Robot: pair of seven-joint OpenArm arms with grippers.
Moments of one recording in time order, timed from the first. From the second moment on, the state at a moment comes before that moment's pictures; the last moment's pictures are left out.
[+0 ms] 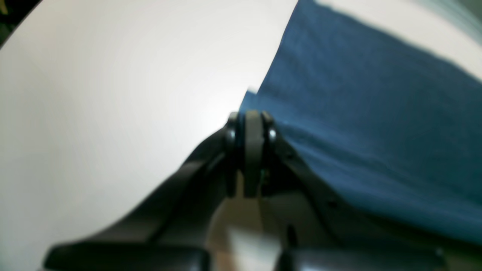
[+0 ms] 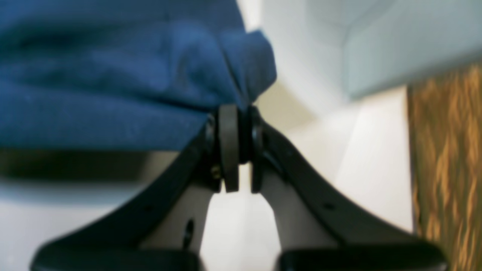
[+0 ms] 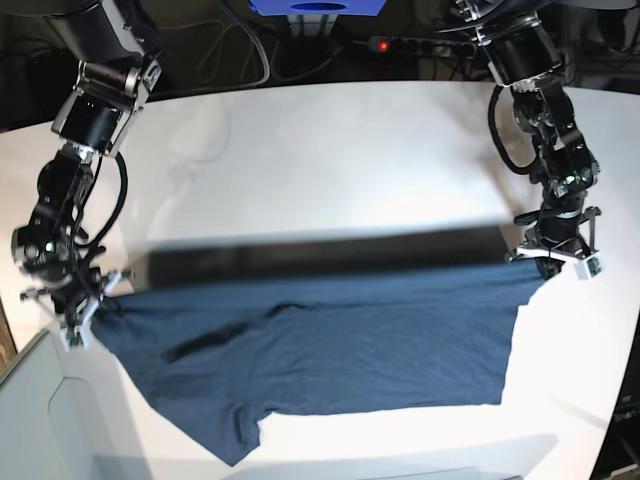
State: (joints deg) left arm 0.2 -11.1 -27.5 90.1 -18.6 -5.3 33.4; right arm 15.5 10.2 25.2 85.4 -6.3 36.0 -49.8
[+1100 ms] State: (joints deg) left arm 31.3 -7.6 -27.5 102.1 -18.7 -5.5 32.8; right arm -21.5 9.9 31.4 105.6 -5.8 36.5 -45.6
